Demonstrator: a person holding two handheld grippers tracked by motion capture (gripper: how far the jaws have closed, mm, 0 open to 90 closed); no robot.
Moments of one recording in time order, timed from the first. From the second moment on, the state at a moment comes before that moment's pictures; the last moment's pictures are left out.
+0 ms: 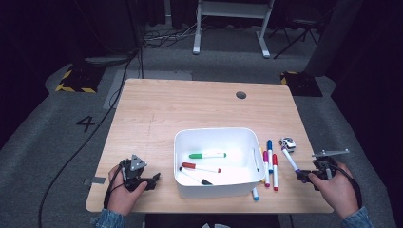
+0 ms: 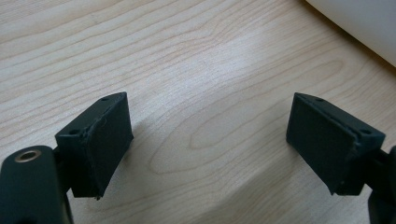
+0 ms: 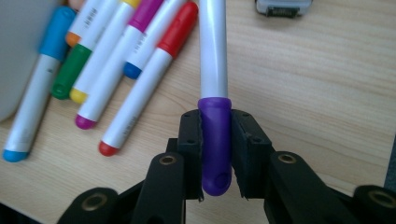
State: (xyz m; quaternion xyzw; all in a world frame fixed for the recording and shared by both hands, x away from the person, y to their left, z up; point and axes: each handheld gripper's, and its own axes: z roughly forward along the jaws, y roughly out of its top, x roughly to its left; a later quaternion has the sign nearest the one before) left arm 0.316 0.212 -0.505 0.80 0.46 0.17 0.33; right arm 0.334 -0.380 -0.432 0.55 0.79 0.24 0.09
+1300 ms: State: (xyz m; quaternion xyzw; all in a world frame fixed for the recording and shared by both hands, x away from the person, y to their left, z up) left arm 0.316 0.212 -0.505 0.80 0.46 0.17 0.33; right arm 0.340 -0.300 -0.321 0.43 0.84 0.34 0.05
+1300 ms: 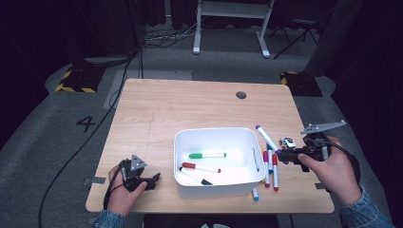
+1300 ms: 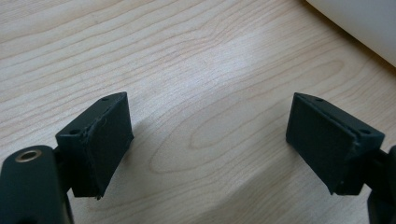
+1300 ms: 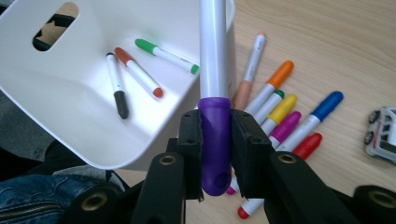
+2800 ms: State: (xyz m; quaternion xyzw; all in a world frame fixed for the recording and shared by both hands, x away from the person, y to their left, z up) left arm 0.318 0.213 -0.504 0.81 0.46 0.17 0.33; right arm 0.394 -0.123 -0.343 0.30 0.92 0.24 -0.01
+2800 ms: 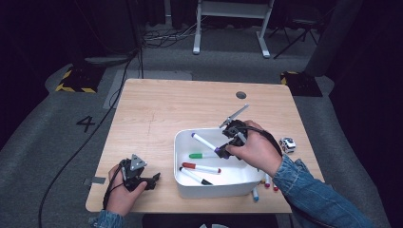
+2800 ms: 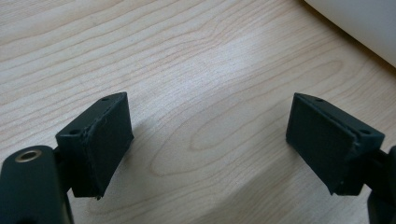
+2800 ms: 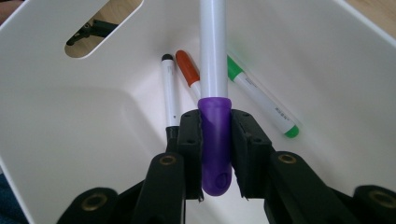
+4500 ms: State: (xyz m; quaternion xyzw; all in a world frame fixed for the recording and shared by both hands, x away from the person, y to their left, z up) left arm 0.317 0.213 -0.504 0.81 0.46 0.17 0.33; right arm 0.410 -0.063 -0.378 0.27 0.93 0.24 0.00
